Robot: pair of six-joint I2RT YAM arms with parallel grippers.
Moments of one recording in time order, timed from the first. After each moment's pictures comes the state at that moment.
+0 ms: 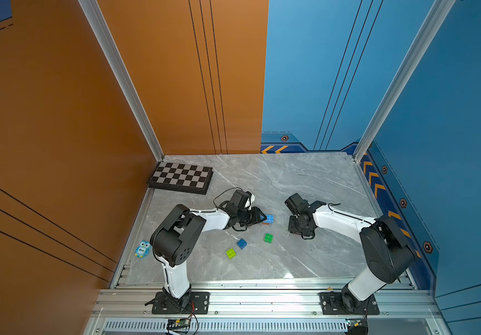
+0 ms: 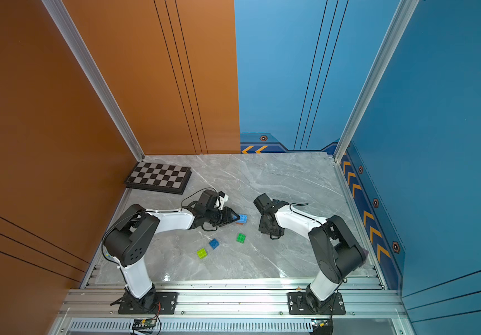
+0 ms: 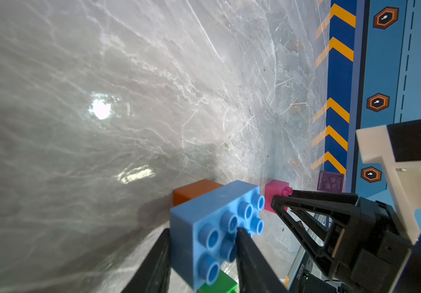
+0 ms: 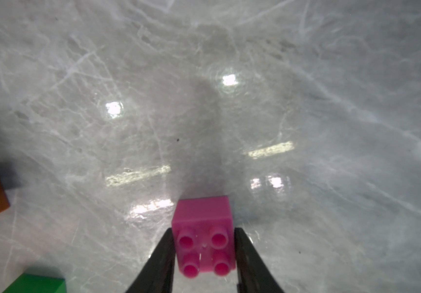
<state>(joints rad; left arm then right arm) -0.57 1.84 0.92 0.11 0.47 -0.79 0.56 1.65 0.97 -0.69 0.12 0.76</state>
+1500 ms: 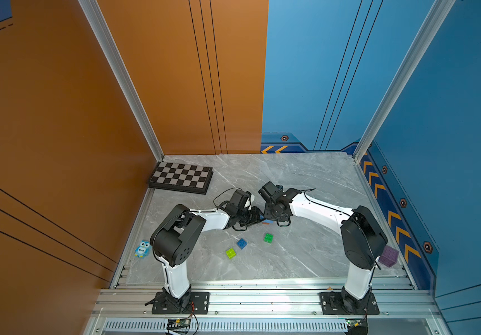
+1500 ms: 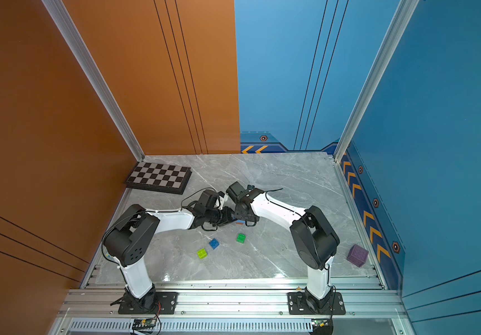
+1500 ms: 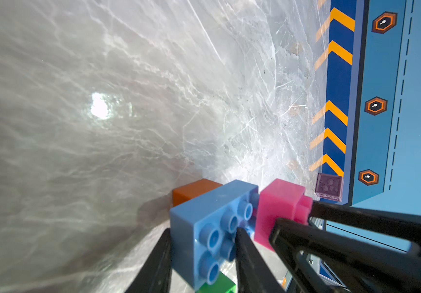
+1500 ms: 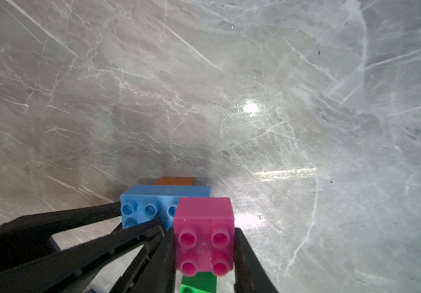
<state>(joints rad) -0.57 1.84 0.92 0.11 0.47 -0.81 0.74 1.86 1.38 -0.77 0.18 0.85</state>
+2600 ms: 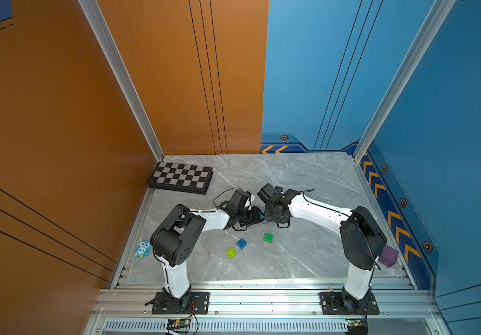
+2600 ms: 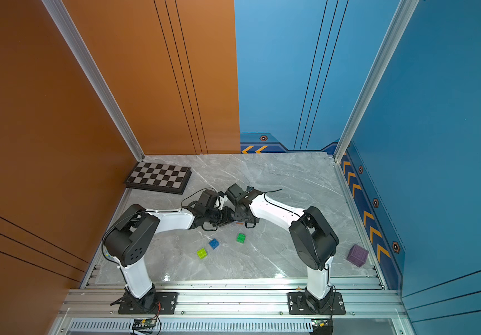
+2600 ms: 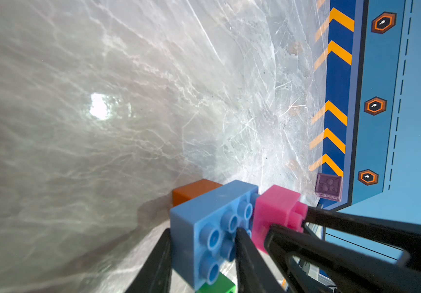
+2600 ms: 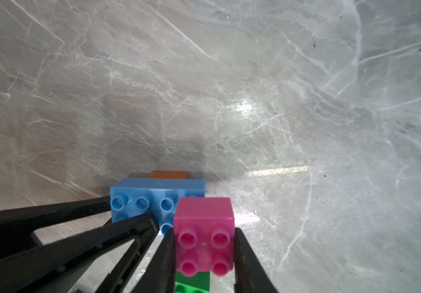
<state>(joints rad) -0.57 1.84 0.92 0.11 0.47 -0.81 0.75 1.86 1.37 -0.79 0.20 0.84</state>
